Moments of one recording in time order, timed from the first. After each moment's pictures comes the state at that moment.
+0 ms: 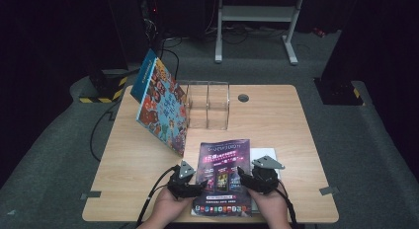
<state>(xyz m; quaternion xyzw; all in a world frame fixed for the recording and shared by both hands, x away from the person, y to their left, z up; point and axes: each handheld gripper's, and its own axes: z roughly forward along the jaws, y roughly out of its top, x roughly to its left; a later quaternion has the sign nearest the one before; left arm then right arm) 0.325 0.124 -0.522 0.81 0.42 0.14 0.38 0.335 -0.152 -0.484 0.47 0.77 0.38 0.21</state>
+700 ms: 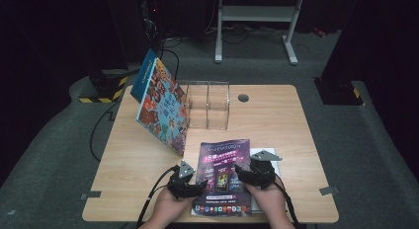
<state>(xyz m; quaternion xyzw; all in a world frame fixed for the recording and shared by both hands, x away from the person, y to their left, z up) 0.324 0.124 -0.522 0.81 0.43 0.14 0.38 0.353 -0.147 -0.486 0.48 0.78 0.37 0.17</state>
